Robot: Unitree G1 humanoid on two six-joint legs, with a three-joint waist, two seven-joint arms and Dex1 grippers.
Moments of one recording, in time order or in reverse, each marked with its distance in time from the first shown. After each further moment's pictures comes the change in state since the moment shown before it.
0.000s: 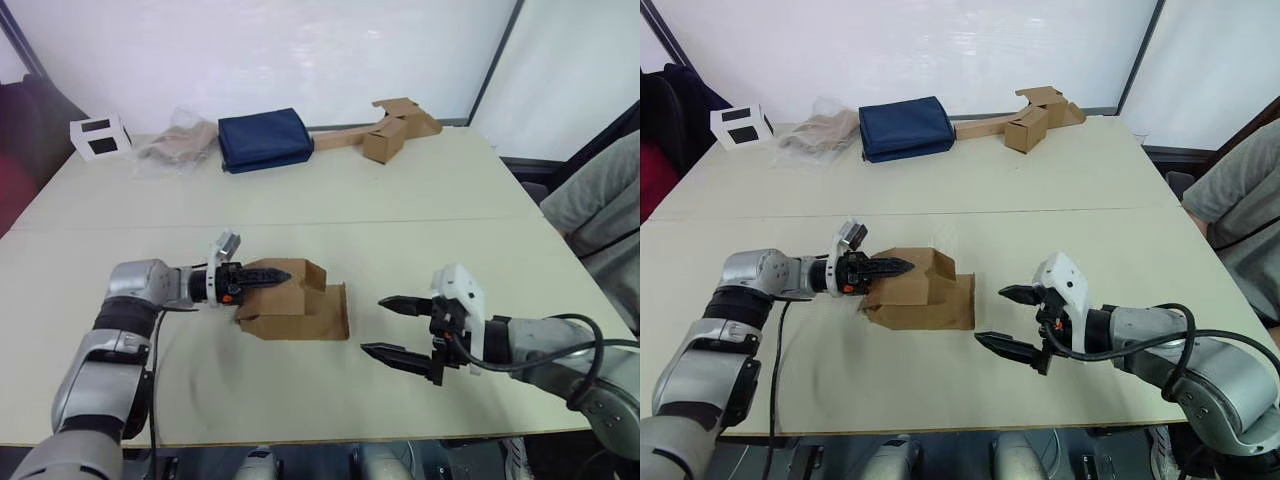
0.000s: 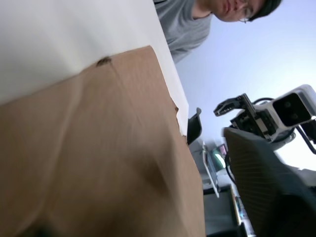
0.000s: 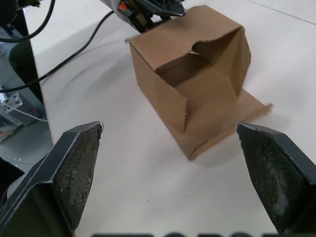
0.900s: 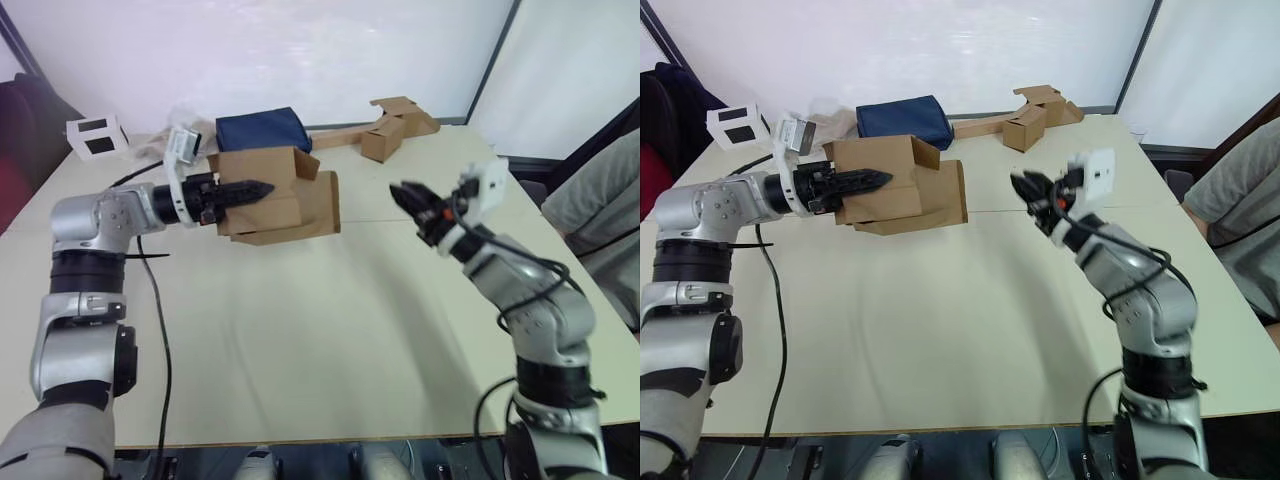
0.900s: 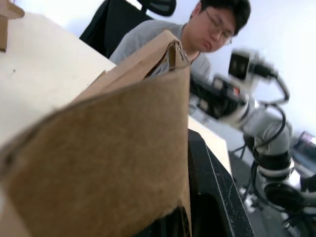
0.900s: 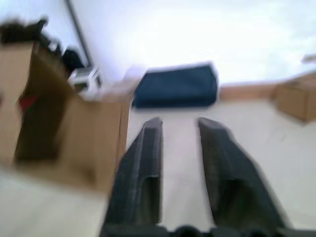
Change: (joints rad) left arm -0.238 0.086 0.174 -0.165 0.036 -0.246 0.058; right arm -0.522 0.446 -0.034 0.493 -0.241 -0.308 -0.383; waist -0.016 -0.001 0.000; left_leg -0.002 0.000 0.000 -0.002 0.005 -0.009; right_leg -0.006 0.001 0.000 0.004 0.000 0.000
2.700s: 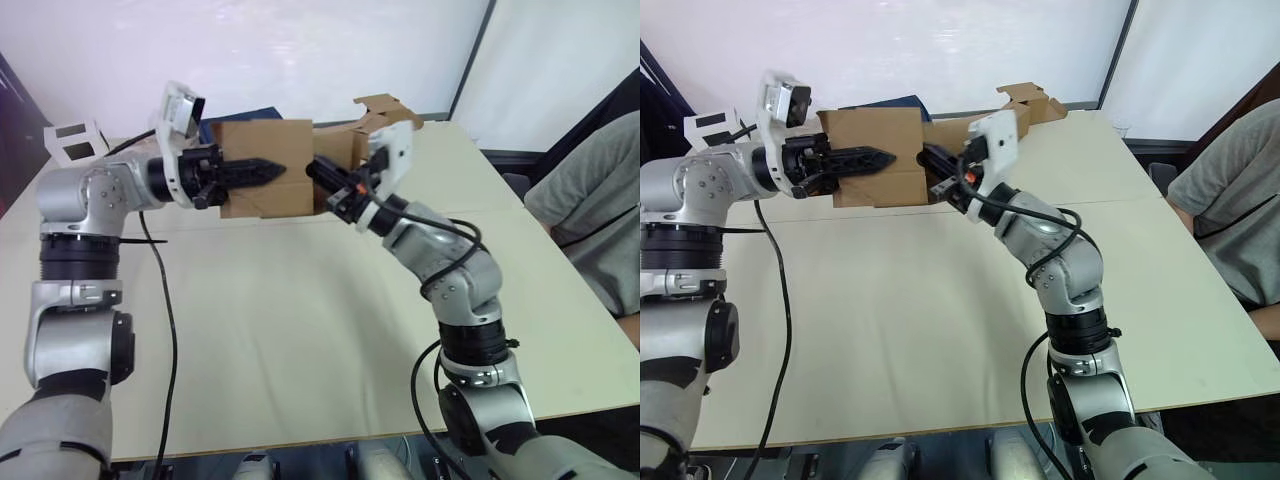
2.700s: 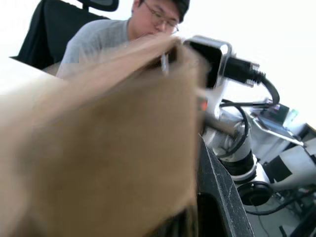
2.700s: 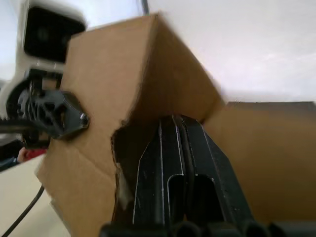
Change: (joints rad) left arm -0.040 0.009 -0.002 -0.121 -0.064 0.070 -0.083; right arm -0.139 0.224 0.219 0.079 -0.115 -0.038 0.160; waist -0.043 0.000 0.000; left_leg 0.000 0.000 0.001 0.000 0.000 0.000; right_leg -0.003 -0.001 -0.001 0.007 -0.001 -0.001
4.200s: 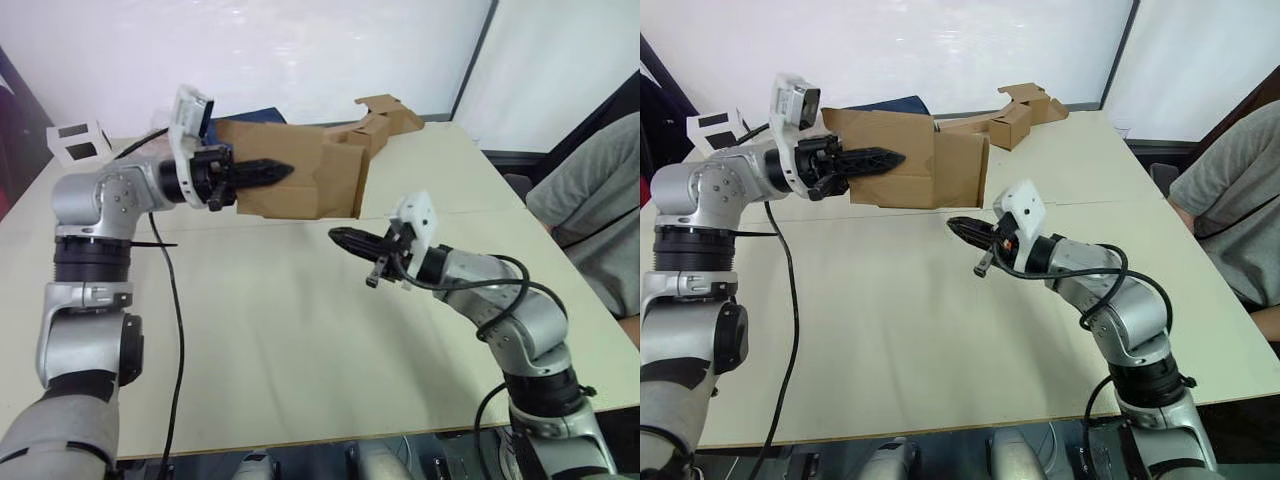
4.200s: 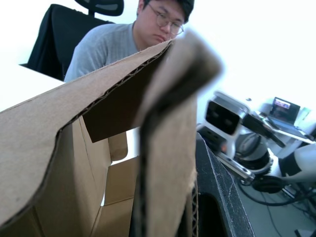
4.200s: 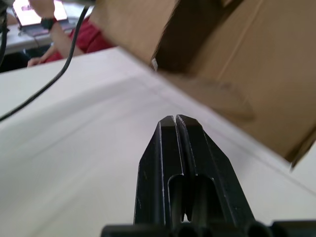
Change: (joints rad) left arm 0.007 -0.033 -0.001 -0.014 0.000 -0.042 0.041; right arm 0.222 -0.317 0.008 -0.218 0.011 0.044 0.176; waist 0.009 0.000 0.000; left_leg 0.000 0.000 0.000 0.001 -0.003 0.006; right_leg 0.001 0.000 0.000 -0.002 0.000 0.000
